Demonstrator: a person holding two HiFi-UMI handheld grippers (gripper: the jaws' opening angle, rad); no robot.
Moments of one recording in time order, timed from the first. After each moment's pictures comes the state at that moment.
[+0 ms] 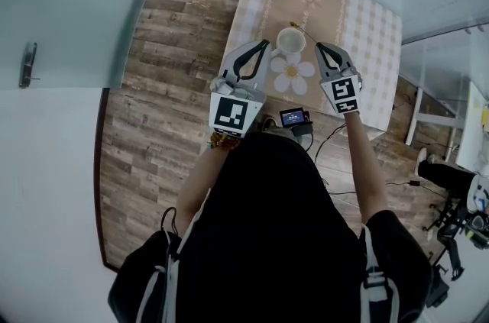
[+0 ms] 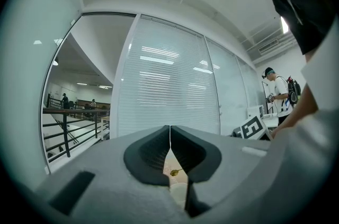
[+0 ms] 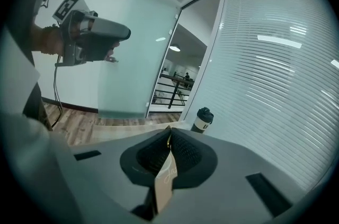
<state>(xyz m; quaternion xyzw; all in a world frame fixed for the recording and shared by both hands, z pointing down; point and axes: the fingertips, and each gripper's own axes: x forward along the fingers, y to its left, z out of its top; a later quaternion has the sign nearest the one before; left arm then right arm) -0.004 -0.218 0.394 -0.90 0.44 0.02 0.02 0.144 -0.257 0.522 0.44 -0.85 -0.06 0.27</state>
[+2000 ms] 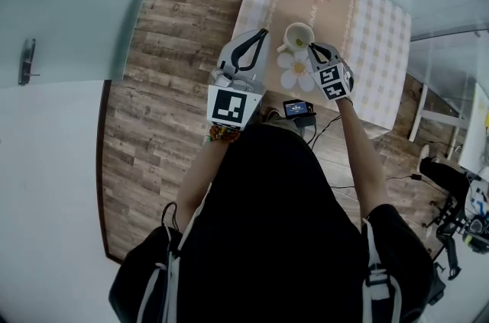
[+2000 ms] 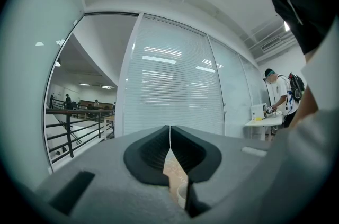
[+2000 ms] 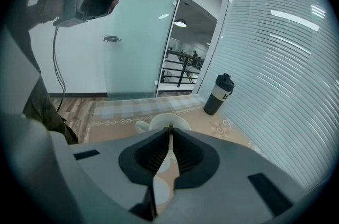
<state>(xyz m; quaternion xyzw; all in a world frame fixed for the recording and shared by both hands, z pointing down) -0.026 -0.243 0.404 -0.89 0.46 0.02 0.01 0.126 -0.274 0.635 0.39 -0.84 0.00 0.38</state>
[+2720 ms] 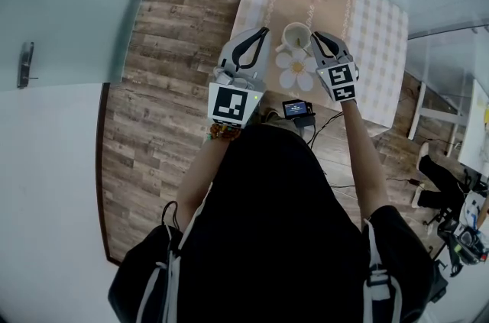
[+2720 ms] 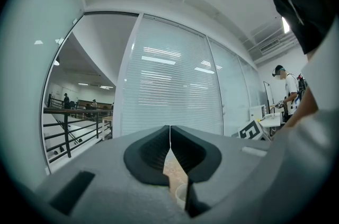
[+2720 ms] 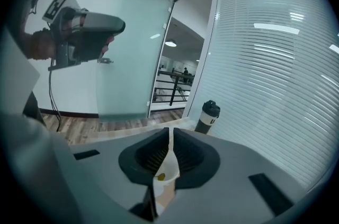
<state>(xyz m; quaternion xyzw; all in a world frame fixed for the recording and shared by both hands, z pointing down) -0.020 -0.246 0.404 -0.89 0.45 0.02 0.02 0.118 -0.286 0.553 0.44 -0.85 -0.01 0.27</state>
